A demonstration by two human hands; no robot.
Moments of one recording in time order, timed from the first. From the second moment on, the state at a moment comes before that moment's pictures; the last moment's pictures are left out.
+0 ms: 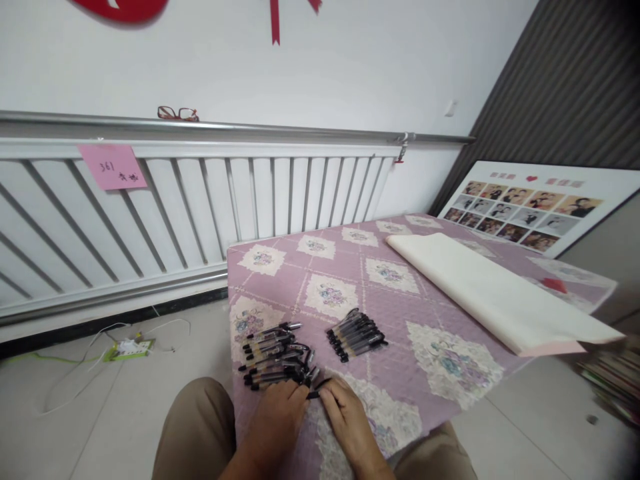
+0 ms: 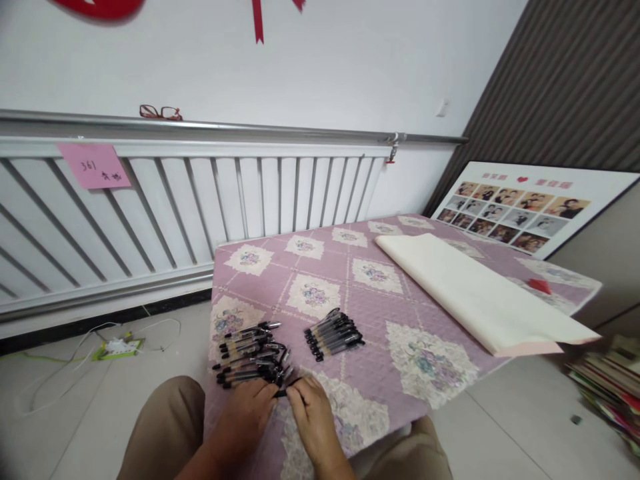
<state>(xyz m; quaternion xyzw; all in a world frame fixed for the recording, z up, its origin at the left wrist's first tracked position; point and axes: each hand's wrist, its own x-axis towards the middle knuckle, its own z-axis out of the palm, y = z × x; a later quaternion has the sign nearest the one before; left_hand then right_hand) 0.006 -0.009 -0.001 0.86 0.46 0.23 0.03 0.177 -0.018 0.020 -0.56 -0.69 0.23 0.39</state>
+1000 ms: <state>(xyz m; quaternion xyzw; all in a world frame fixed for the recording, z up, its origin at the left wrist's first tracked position) 0.006 -0.008 -0.003 0.85 0.47 0.23 0.02 0.175 -0.019 0.025 -0.57 -0.65 0.29 0.41</state>
